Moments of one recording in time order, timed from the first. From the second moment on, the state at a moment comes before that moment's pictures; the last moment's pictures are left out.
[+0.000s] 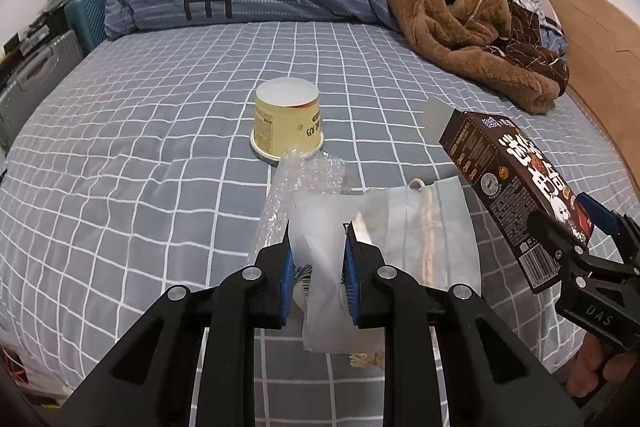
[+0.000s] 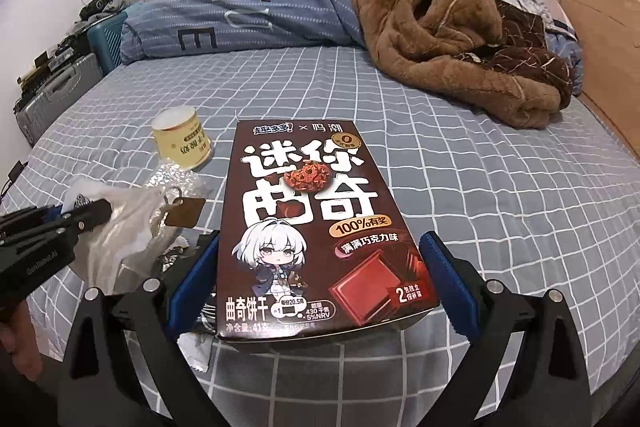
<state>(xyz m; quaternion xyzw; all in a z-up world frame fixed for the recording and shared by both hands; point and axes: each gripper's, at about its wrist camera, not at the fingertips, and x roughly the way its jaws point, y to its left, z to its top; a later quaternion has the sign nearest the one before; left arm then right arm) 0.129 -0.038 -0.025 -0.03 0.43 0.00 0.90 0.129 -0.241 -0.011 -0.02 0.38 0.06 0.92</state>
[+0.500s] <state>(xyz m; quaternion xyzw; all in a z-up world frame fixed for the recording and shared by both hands) 0.088 -0.030 -0.006 -0.03 0.41 -0.01 0.91 0.097 -0.243 0.010 0.00 0.37 0.06 0.93</state>
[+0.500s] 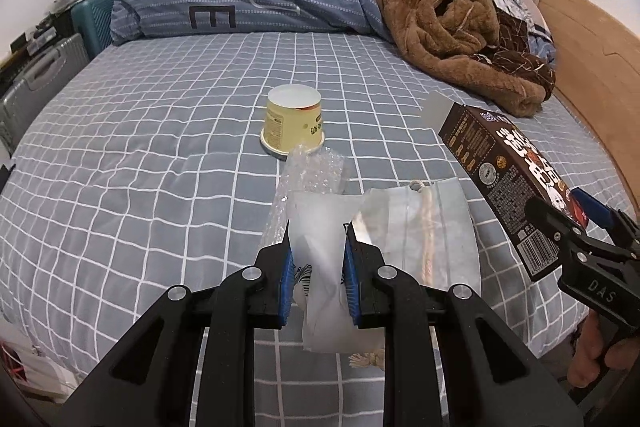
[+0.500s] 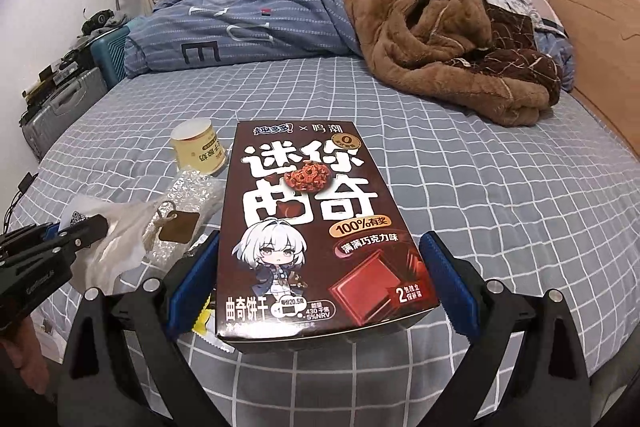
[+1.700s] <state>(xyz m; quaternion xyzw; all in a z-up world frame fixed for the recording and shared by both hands) -0.023 -0.031 0.012 -0.02 0.40 -0.01 0.92 -0.017 -0.244 0.035 0.00 0.35 0.06 0.93</state>
